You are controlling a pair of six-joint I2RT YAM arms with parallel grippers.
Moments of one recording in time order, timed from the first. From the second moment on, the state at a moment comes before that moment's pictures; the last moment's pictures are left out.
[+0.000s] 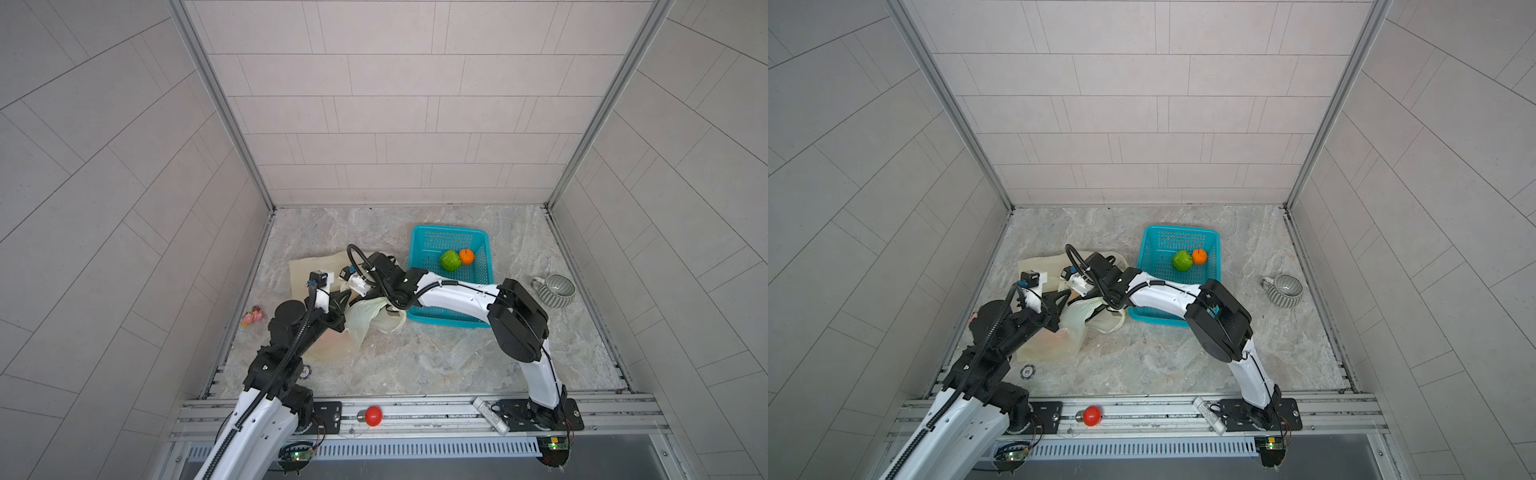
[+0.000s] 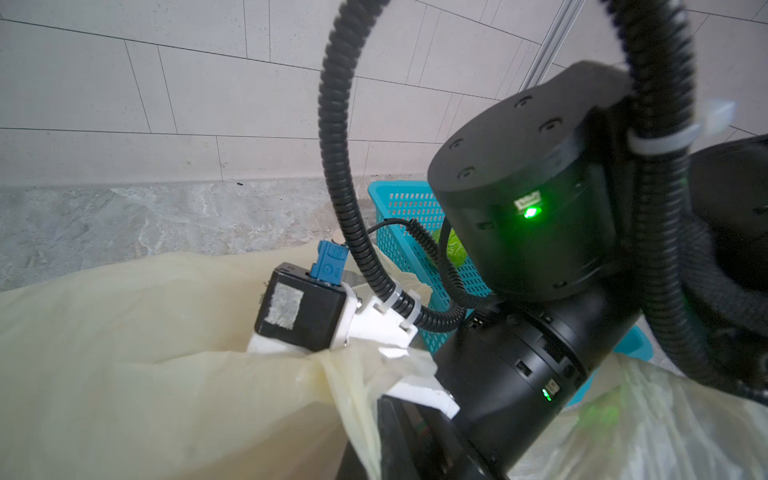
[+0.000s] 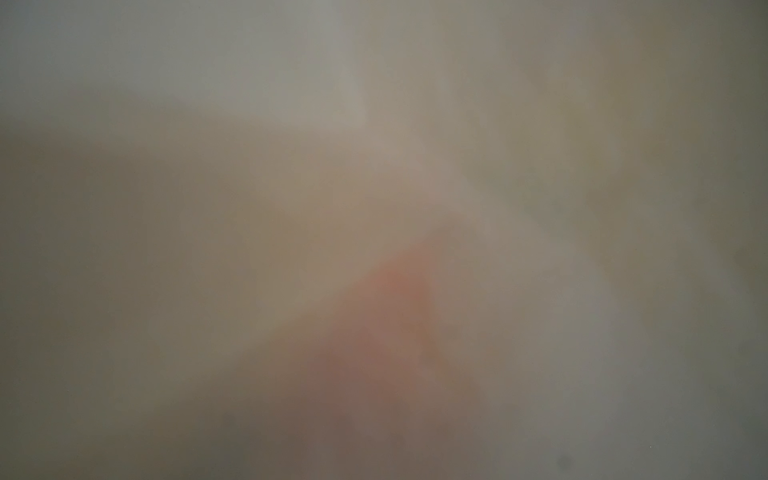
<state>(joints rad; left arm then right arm) -0.29 0.48 0.41 -0.19 0.26 -0.17 0.91 2.07 1.60 -0.34 -0.62 0.30</state>
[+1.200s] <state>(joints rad) -0.29 0.48 0.41 -0.19 0.26 -0.17 0.44 1.50 1.11 -0.31 -0.10 0.25</state>
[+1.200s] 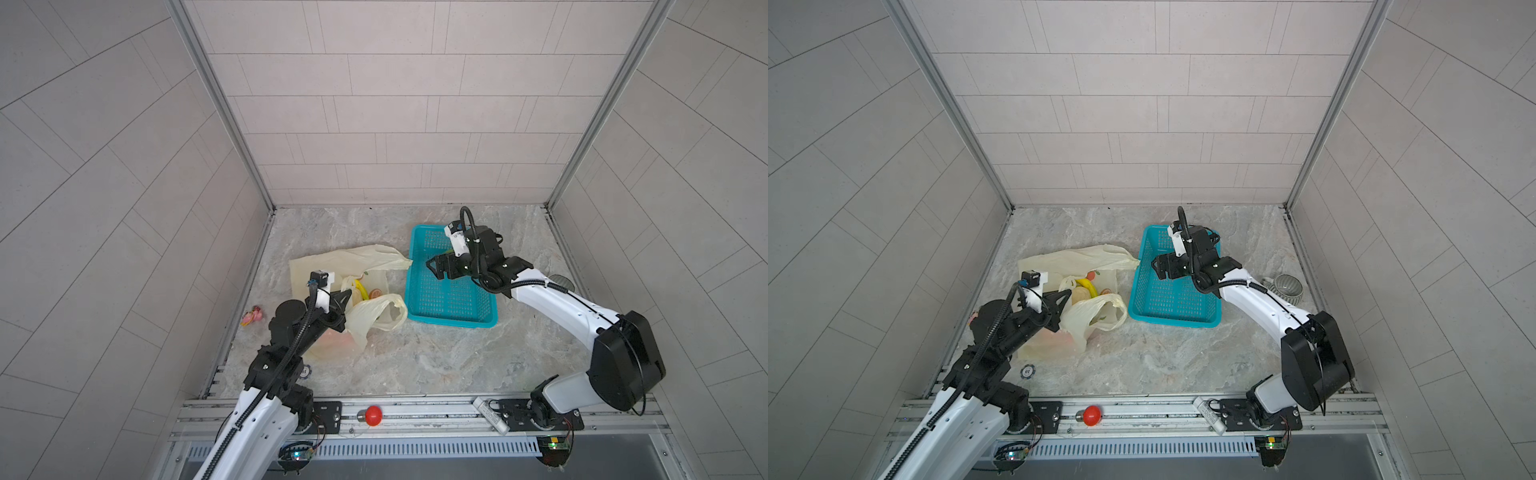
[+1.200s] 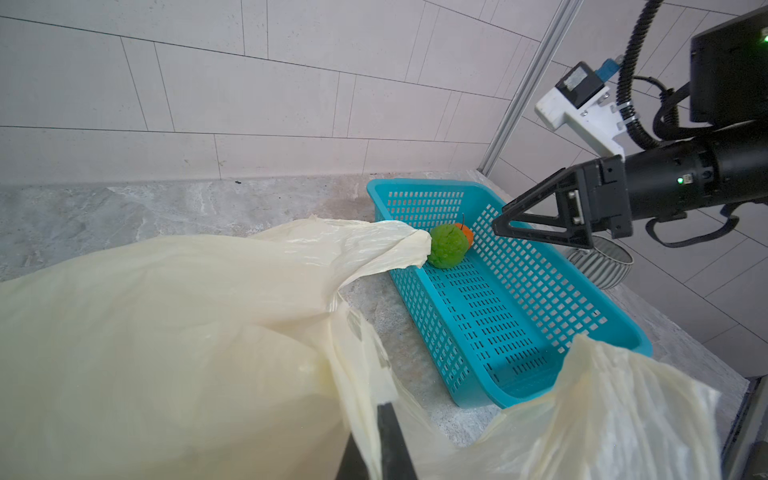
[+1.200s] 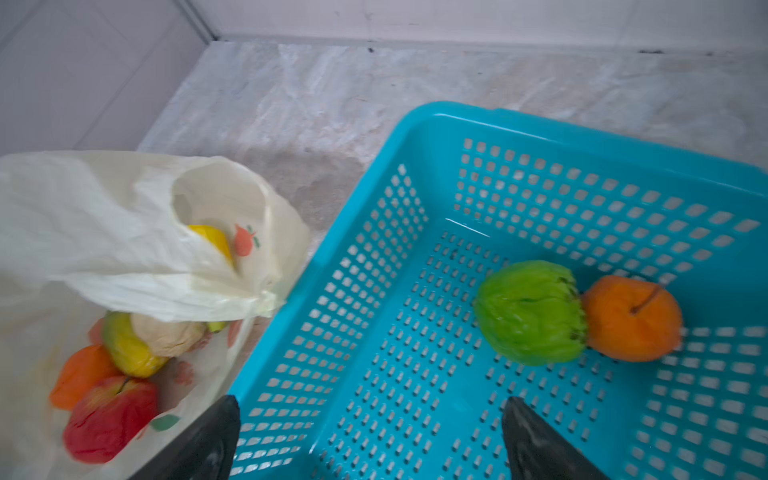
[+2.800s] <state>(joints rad) -0.29 0.50 0.41 -0.20 0.26 -0.16 0.37 1.87 1.40 -0.58 0.03 0.32</state>
